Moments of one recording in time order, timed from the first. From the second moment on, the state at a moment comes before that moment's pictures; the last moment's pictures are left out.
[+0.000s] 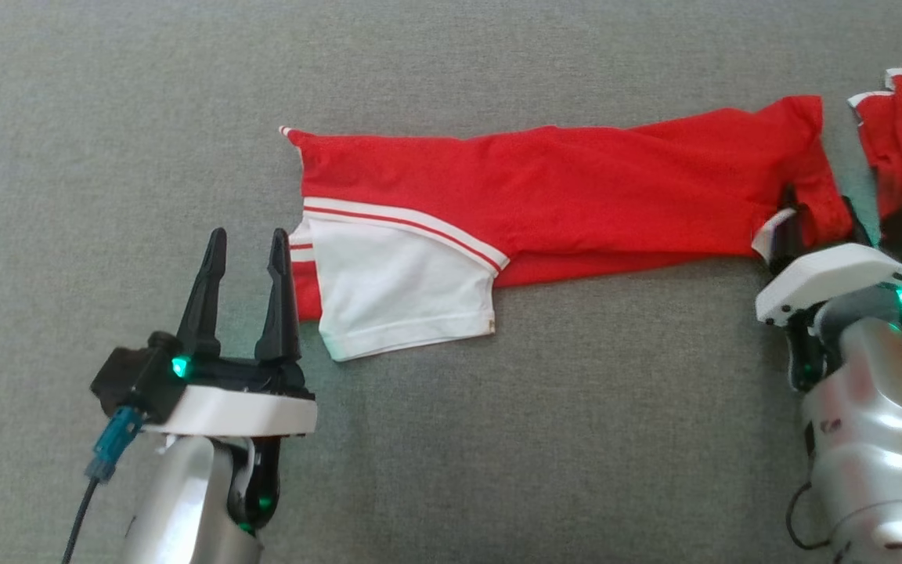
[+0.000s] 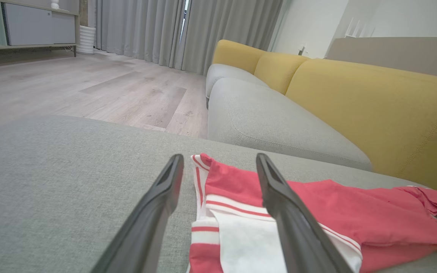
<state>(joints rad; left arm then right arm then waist) -0.24 0.05 -0.17 0.25 -0.34 -0.13 -0.26 -0.65 -0.07 -0.29 0.99 0.04 0.13 -0.17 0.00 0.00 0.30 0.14</state>
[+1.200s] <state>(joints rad) -0.17 0.06 -0.20 0.26 -0.35 -0.13 -0.26 -0.57 -0.06 0.10 0.80 0.47 0.13 -0.25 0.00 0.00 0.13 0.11</state>
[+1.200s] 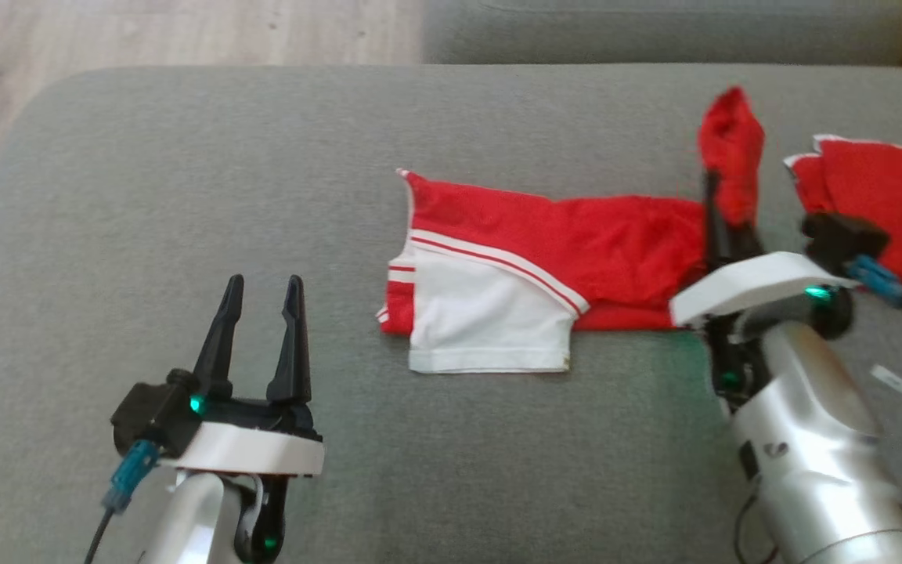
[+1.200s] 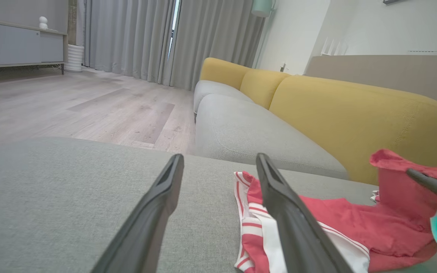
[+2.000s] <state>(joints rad) -0.14 0.05 -0.26 0.29 -0.37 -0.13 -0.26 -0.63 -0.06 0.61 0.90 0.80 0.13 -0.25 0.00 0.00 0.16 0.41</state>
